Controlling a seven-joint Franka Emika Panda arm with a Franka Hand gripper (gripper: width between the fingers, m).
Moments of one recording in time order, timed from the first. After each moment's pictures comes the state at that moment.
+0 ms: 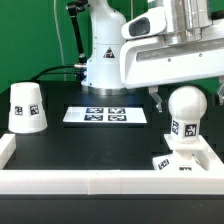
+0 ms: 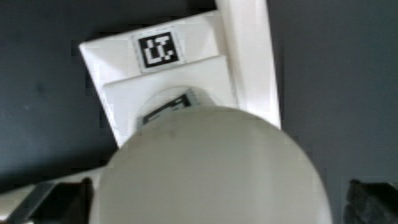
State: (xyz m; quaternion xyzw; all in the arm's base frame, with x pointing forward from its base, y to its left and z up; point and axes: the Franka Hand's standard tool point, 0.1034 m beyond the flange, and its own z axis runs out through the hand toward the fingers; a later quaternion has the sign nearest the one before) arm 0.609 0.105 0.117 -0.99 0.07 -0.04 0.09
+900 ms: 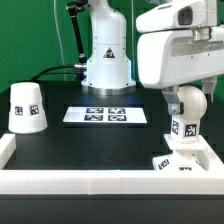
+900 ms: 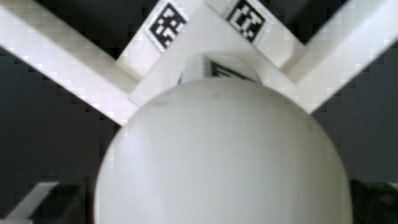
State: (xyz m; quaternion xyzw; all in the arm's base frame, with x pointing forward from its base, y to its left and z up) arm 0.612 0.108 0.115 -0.91 -0.41 -0.07 0.01
